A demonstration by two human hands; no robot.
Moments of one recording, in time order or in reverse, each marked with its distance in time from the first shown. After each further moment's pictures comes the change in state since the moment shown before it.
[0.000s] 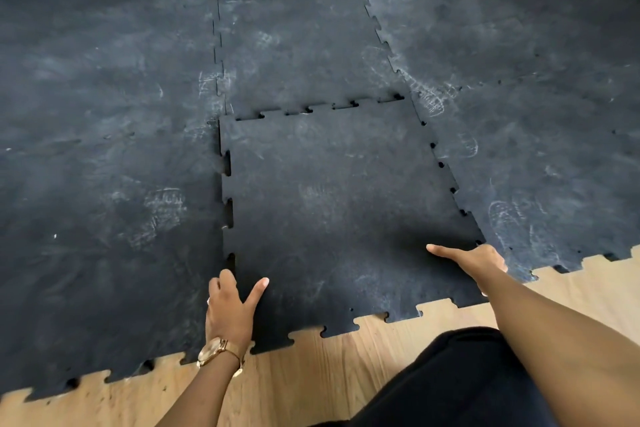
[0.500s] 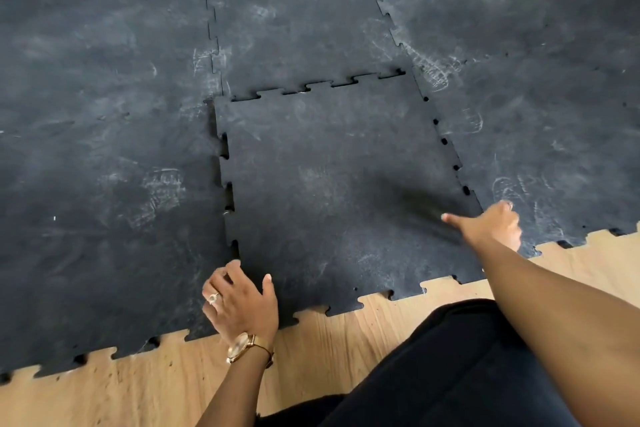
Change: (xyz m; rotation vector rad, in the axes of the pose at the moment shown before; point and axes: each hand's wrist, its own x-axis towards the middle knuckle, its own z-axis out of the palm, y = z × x) left_hand -0.036 0.017 0.013 0.314 0.132 -0.054; right_hand -0.030 -0.025 -0.008 -0.029 0.318 -0.085
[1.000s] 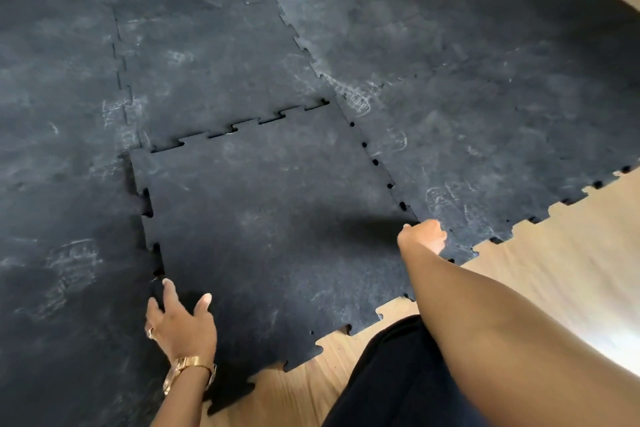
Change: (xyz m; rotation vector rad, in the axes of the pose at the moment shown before) left_hand 0.068 0.026 0.021 -0.432 -0.120 -0.105; right_hand 0.017 -0.012 0.018 0.309 -0.003 0.255
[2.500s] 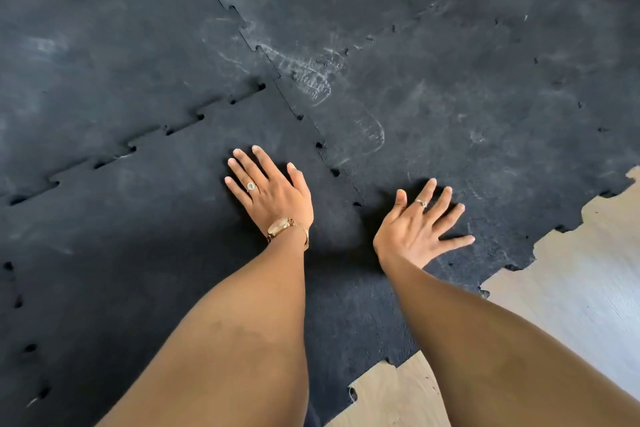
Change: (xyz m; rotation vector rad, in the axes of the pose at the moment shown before) left_hand 0.037 0.270 0.244 0.422 0.024 0.521; right_hand 0.122 -0.018 0.063 -0.299 0.301 -0.126
